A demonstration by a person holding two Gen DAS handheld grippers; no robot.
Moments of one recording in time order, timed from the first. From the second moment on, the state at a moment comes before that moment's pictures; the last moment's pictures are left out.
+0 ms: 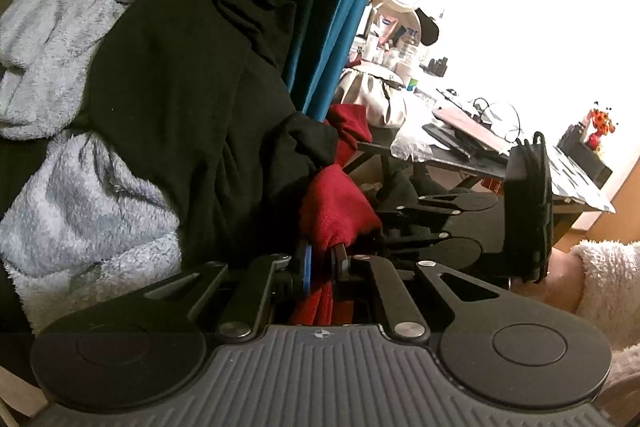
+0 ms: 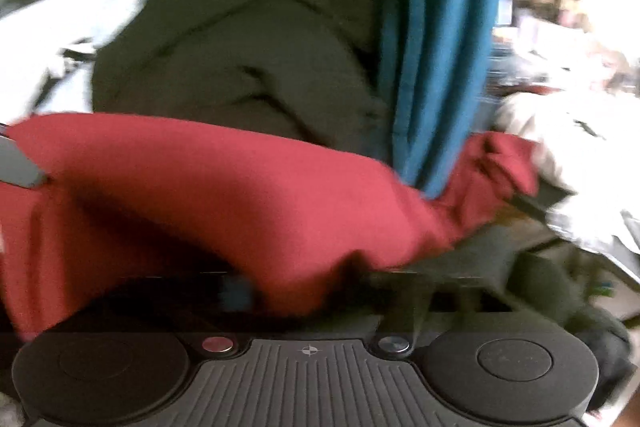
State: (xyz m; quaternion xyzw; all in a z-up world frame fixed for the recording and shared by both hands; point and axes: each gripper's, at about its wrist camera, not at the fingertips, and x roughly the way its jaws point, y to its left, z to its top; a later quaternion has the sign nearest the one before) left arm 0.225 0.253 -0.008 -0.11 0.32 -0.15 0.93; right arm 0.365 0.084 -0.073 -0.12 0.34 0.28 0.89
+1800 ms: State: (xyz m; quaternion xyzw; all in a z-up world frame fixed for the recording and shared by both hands) left arm 0.178 0.333 0.159 -0.14 0.03 -0.05 0.99; right arm 0.387 0.075 0.102 0.12 0.15 0.39 0.90
